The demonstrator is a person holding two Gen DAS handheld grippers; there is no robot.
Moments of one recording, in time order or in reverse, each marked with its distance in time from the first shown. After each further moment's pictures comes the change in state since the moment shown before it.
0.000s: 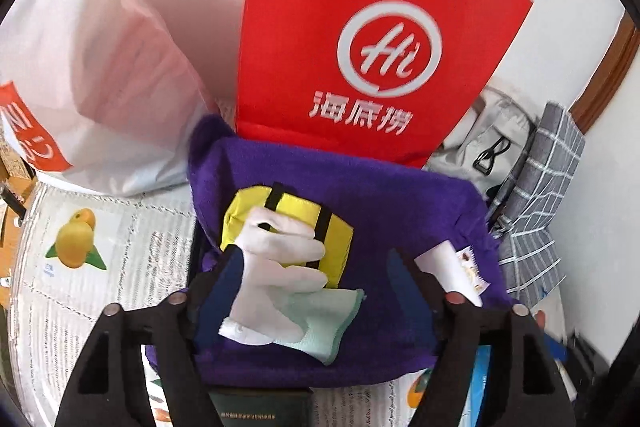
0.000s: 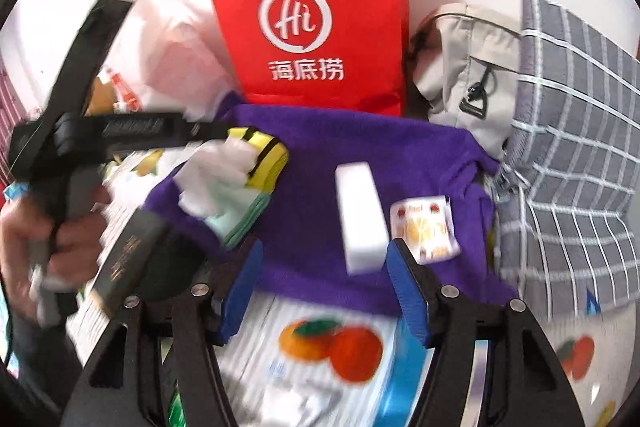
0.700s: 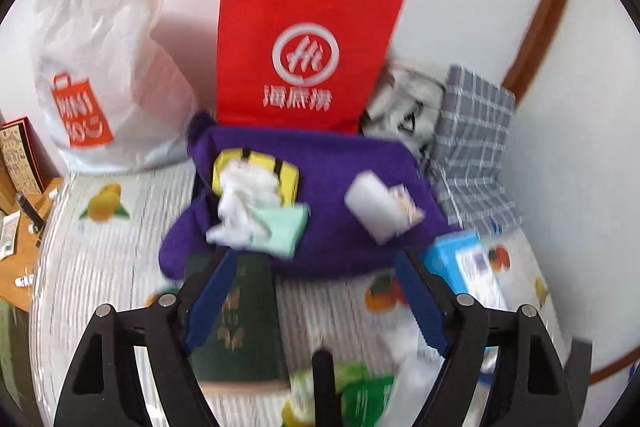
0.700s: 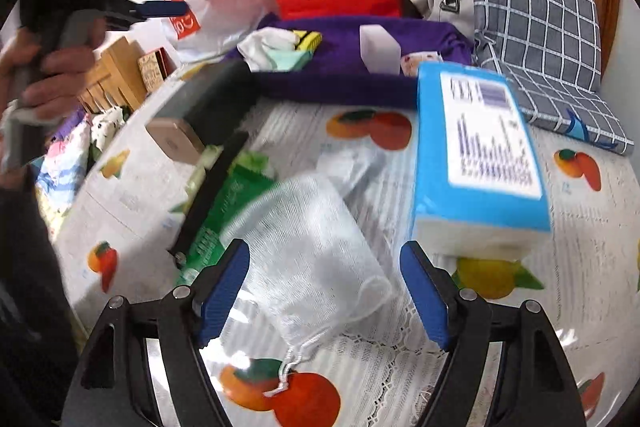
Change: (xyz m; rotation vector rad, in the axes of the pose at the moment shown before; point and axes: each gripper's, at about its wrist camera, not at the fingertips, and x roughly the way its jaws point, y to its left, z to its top) left arm -0.096 -0.030 -0.088 0.138 -0.040 -0.059; right arm -0.052 0.027 -0.165 0.026 0.078 0.016
